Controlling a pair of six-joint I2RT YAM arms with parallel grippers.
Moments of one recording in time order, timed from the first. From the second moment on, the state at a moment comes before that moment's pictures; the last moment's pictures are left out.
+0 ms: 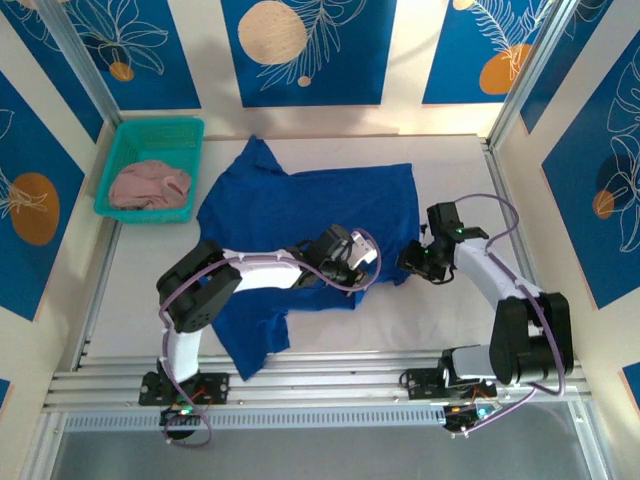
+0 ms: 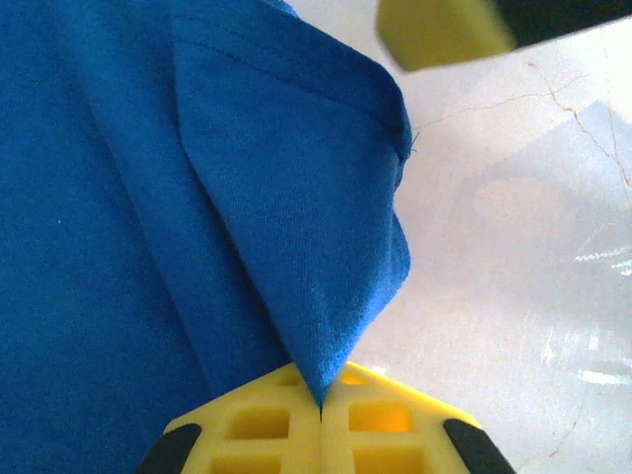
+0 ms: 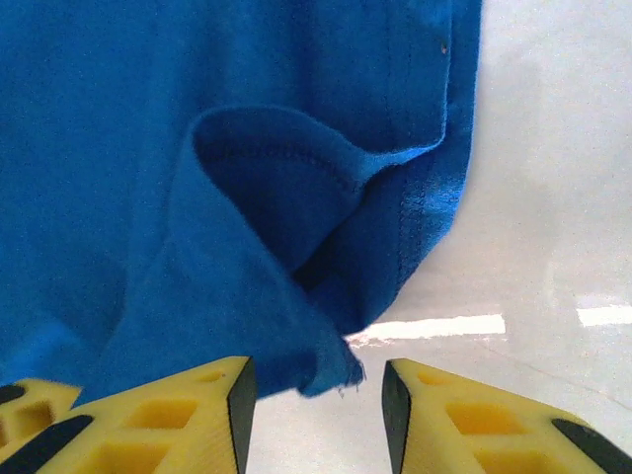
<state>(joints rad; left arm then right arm) -0.92 1.95 1.15 0.03 0.38 -0.15 0.11 1.37 0.82 -0.74 -0.26 0.47</state>
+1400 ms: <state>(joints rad) -0.93 2.00 1.23 0.06 0.41 -0.15 -0.11 1.22 0.93 -0.83 -0.55 0.30</state>
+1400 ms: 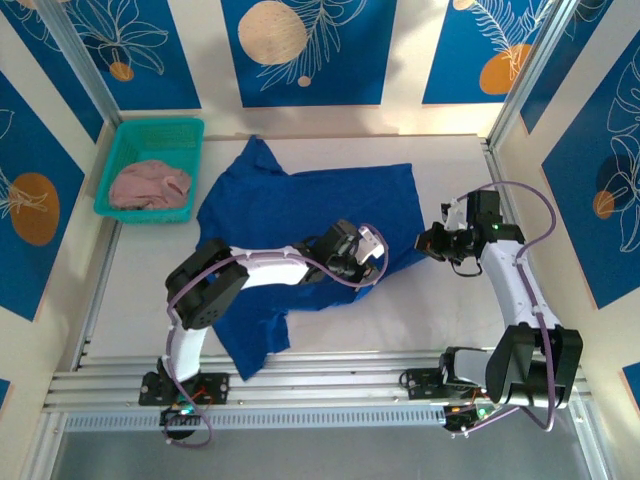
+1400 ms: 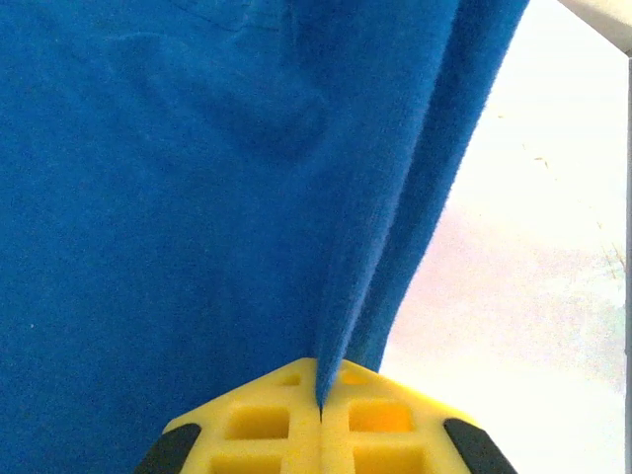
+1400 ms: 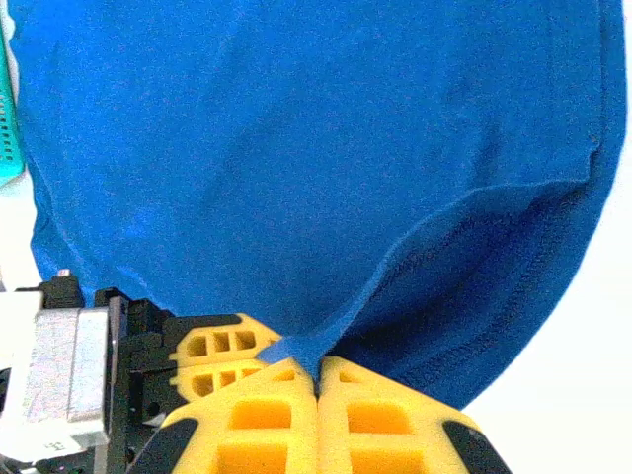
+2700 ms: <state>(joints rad) -0.82 0.95 0.62 -0.94 -0.15 -0.74 -0.02 1.23 0.87 -0.78 -0.45 0.33</state>
